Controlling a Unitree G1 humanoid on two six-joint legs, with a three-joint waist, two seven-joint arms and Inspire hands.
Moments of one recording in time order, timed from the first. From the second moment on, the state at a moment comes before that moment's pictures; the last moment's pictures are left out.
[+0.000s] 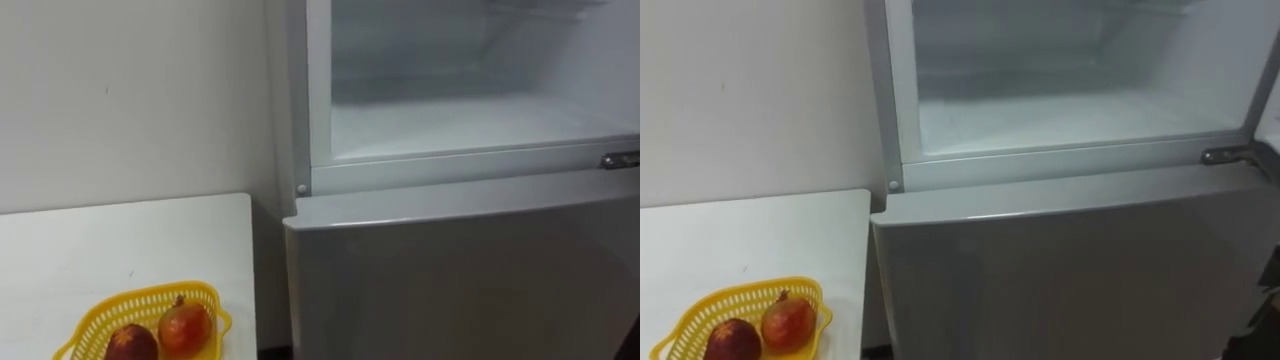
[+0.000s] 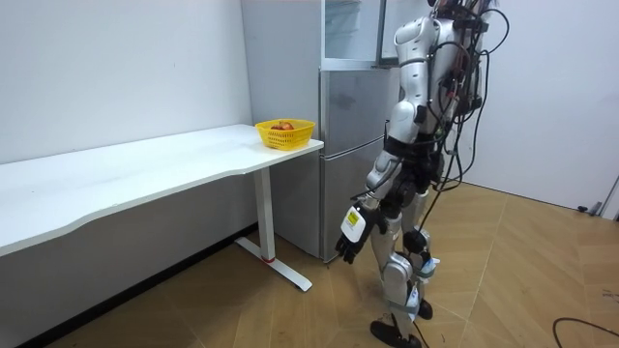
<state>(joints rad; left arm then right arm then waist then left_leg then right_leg) 0.32 0.23 0.00 1.05 0.25 -0.01 0.01 0.25 -0.27 -0.42 0.12 0.67 -0.28 -0.96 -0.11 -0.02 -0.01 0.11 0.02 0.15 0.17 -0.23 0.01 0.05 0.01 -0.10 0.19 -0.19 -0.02</state>
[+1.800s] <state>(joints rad) 0.36 0.22 0.19 1.04 0.27 -0.05 -0.01 0.07 -0.36 -0.61 -0.20 1.28 -0.30 -0.48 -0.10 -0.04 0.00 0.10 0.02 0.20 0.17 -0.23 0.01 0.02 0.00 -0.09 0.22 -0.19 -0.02</state>
